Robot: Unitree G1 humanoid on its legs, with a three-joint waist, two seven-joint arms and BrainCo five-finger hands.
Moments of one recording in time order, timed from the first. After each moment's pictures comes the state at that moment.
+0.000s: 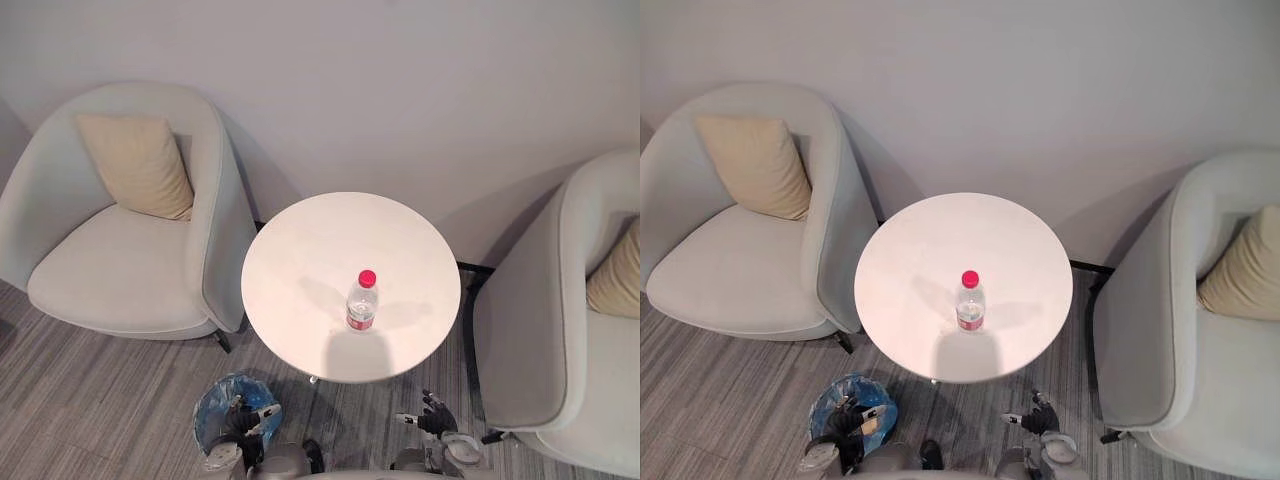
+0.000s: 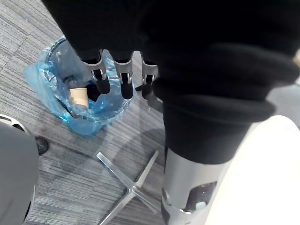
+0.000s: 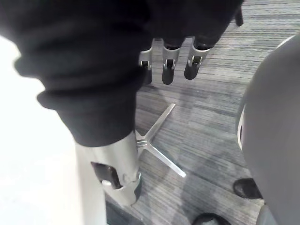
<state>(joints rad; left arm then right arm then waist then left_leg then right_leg) 0.11 0.08 -0.01 0.88 -0.23 -0.10 0.11 0.07 -0.09 0.05 0.89 0.07 -0.08 -0.09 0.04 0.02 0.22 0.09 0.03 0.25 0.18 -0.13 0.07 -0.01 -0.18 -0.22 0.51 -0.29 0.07</state>
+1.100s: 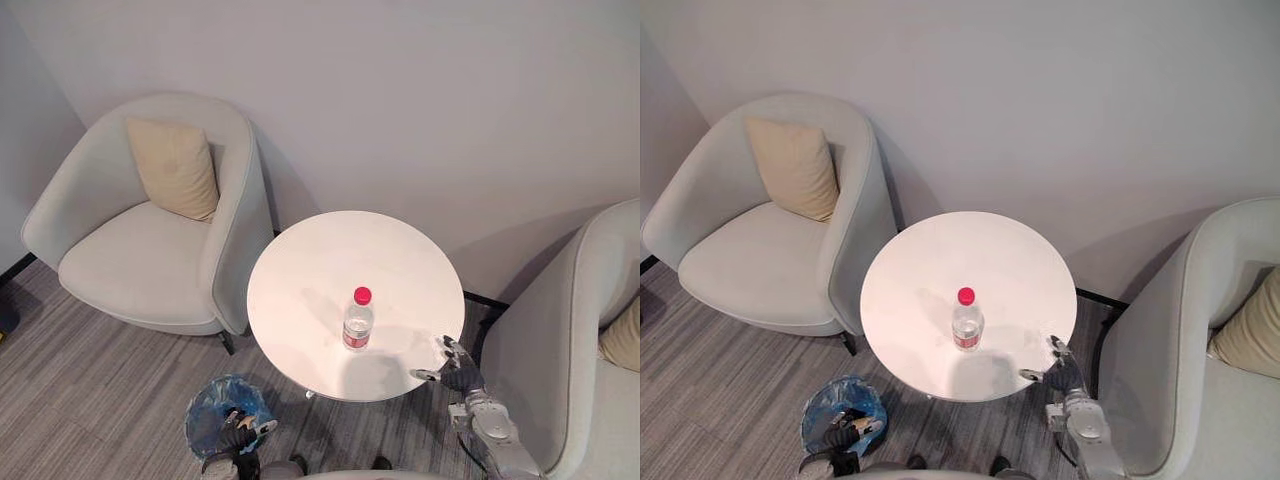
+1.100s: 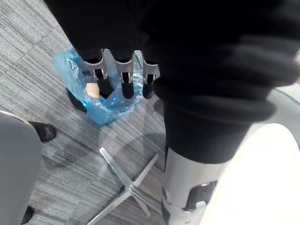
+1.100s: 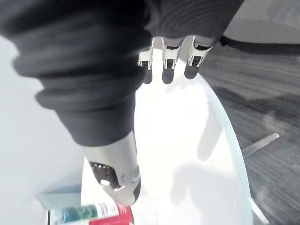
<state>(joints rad) 0.16 0.09 -0.01 0.89 -0.23 -0.11 0.09 0.16 -0.19 0.05 0.46 0.03 -0.09 -0.06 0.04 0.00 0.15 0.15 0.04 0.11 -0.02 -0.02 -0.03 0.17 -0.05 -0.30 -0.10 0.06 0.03</state>
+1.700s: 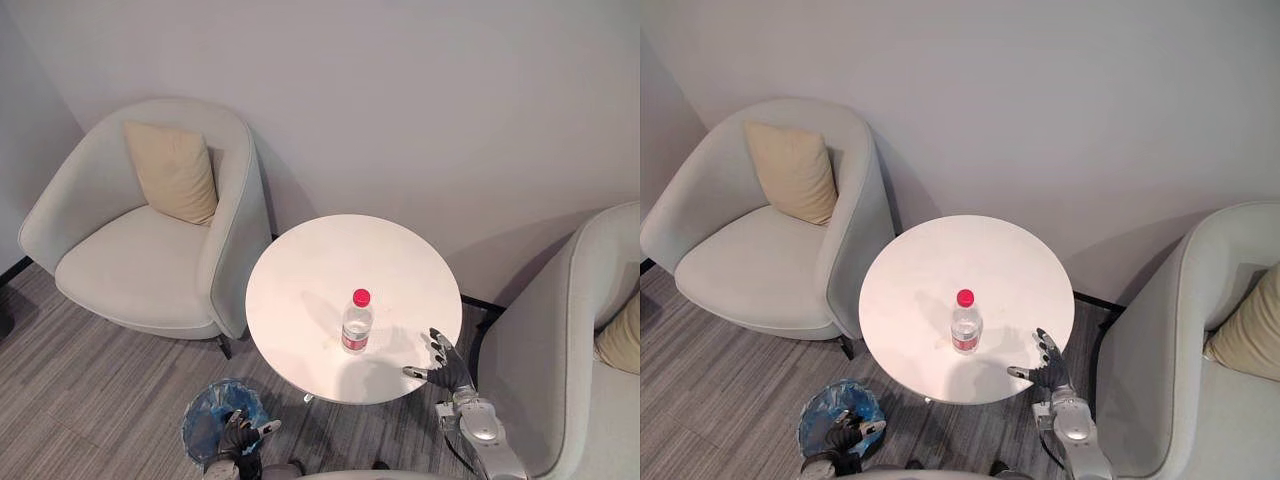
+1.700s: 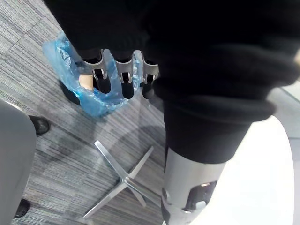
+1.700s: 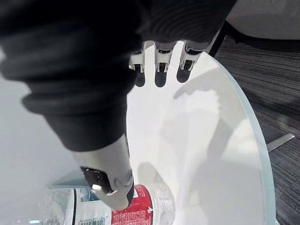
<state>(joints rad) 0.18 0.09 -0.02 0.85 -0.21 -0.11 0.06 0.16 -0.18 0.07 0.37 -0.05 -0.11 -0.08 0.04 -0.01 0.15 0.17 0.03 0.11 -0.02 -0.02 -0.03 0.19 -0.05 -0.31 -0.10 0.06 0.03</state>
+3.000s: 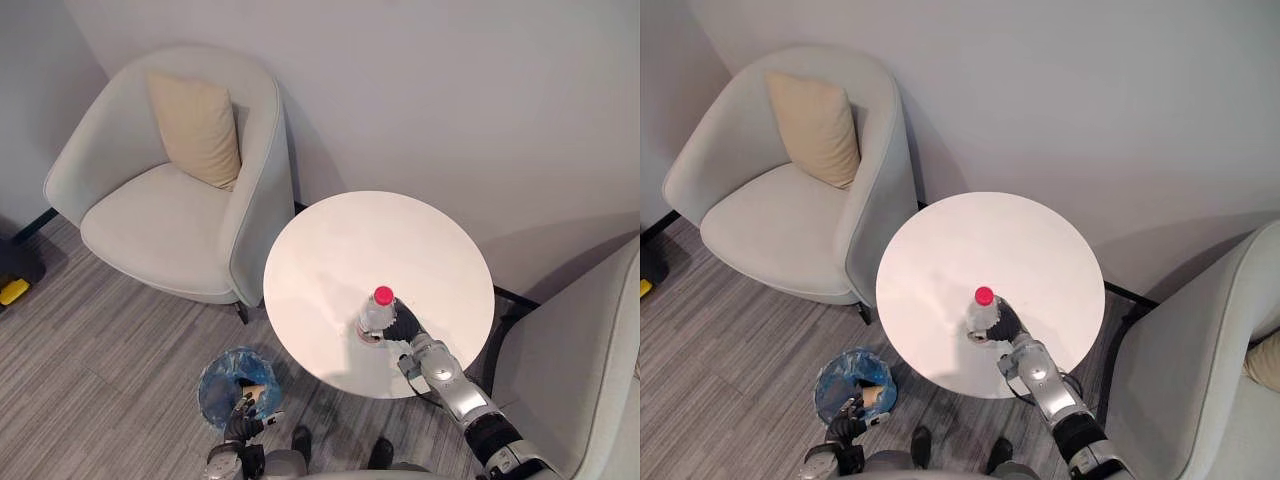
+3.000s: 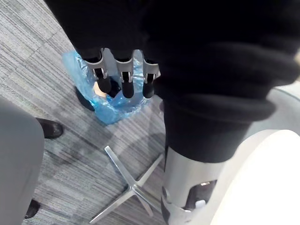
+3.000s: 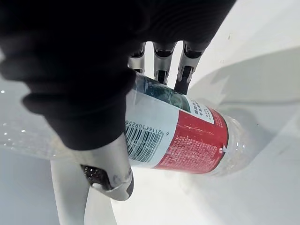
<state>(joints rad) 0.17 0.09 -0.04 0.83 -0.20 -0.14 0.05 -0.20 -0.21 0.33 0.55 -0.13 -0.15 -0.07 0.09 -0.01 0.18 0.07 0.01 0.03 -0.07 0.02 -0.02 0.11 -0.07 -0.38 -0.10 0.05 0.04</state>
